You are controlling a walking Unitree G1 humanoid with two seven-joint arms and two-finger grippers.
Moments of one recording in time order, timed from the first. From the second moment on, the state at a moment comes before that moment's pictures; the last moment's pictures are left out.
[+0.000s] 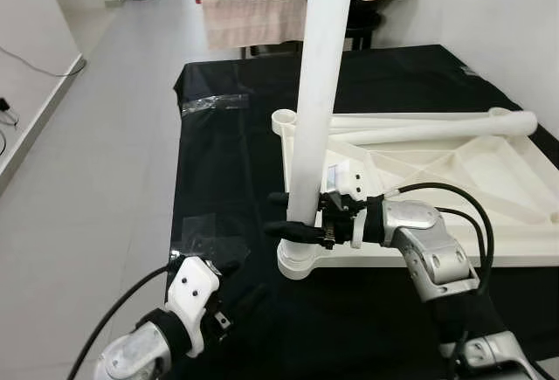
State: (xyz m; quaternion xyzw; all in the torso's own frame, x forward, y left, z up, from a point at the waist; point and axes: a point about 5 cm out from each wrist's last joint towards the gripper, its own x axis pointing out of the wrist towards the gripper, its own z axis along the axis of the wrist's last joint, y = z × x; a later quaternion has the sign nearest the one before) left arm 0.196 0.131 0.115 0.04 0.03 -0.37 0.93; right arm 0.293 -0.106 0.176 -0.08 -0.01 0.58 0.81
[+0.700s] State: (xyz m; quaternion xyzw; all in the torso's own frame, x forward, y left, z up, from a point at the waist) left arm 0.199 0.125 0.131 0.03 0.00 -0.39 0.92; right arm 0.263 -0.072 0.170 -0.10 0.01 0.30 0.95
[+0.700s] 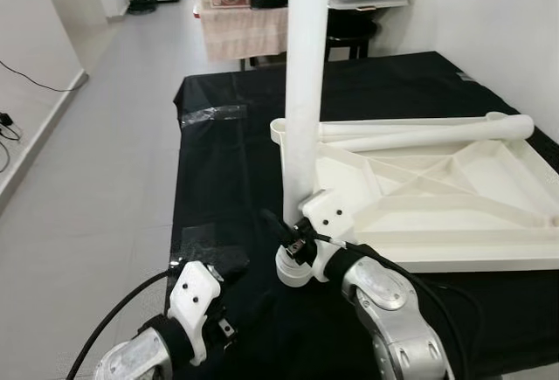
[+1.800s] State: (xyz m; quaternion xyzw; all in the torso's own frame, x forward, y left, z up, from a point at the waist) left arm 0.211 0.128 0.131 0.04 0.00 -0.39 0.92; right arm 0.340 -0.122 0.176 -0.11 0.07 0.61 0.78
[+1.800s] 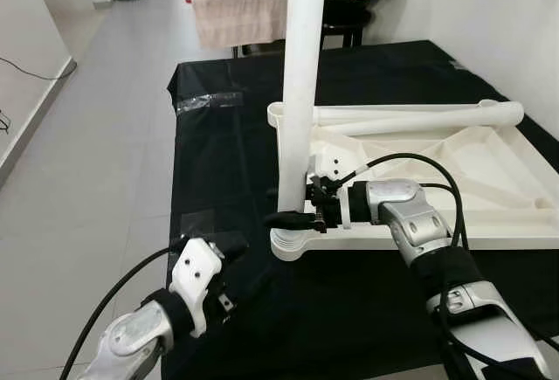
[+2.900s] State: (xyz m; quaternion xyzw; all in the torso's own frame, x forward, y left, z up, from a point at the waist) left arm 0.235 0.126 0.132 0.04 -0.01 -0.39 0.92; right arm 0.316 -0.115 0.190 -0.17 0.03 0.59 0.79
